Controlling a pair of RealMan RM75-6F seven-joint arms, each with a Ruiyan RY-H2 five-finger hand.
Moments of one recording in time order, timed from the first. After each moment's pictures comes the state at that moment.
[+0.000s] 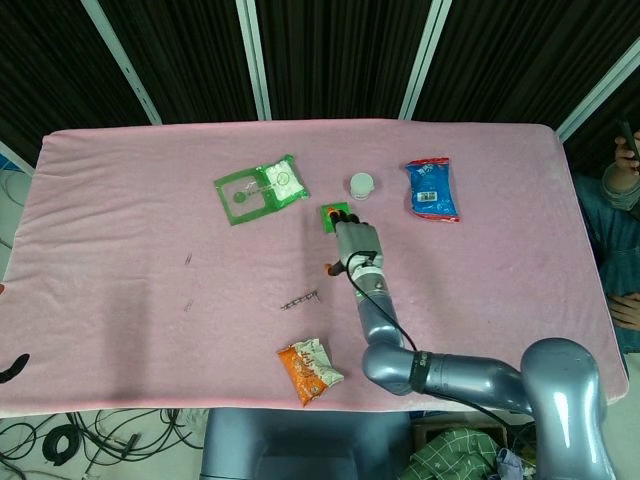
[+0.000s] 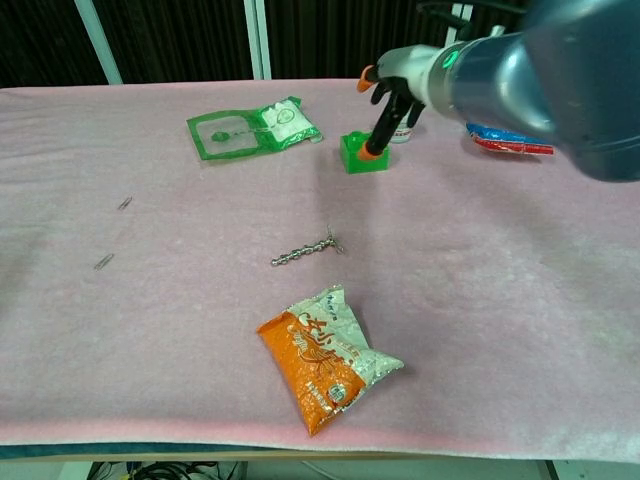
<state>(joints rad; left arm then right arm) -0.02 -0.93 -0.03 -1.77 1.39 1.44 -0.05 1.16 -1.63 0.41 -1.48 -0.19 1.09 -0.68</state>
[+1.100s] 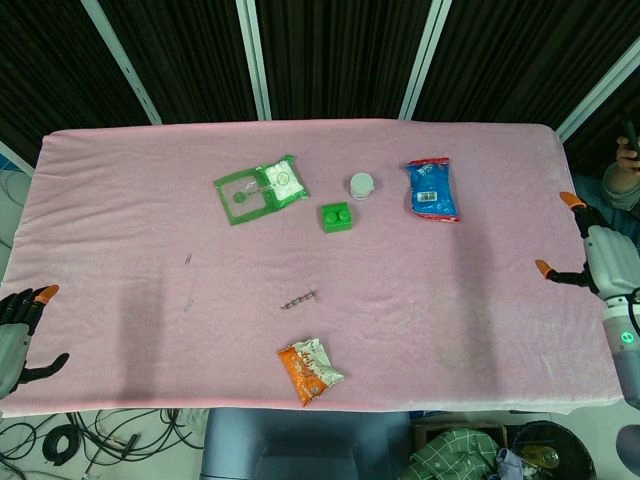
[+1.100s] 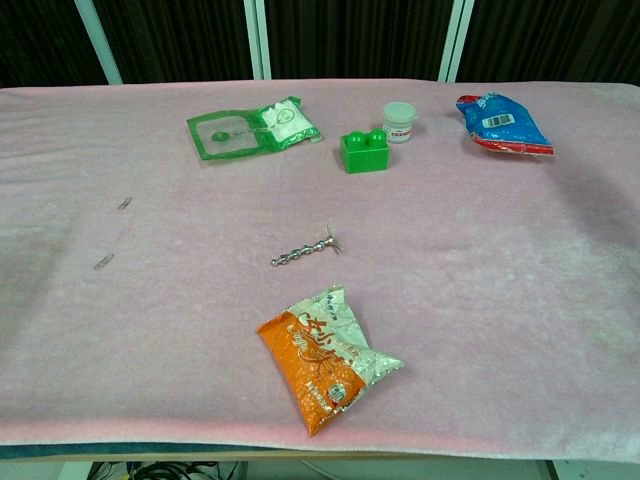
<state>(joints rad) -0.10 -1.00 -0.02 -1.76 1.42 1.33 0.02 0.37 -0.89 0.27 -1.69 -1.12 1.08 0.22</state>
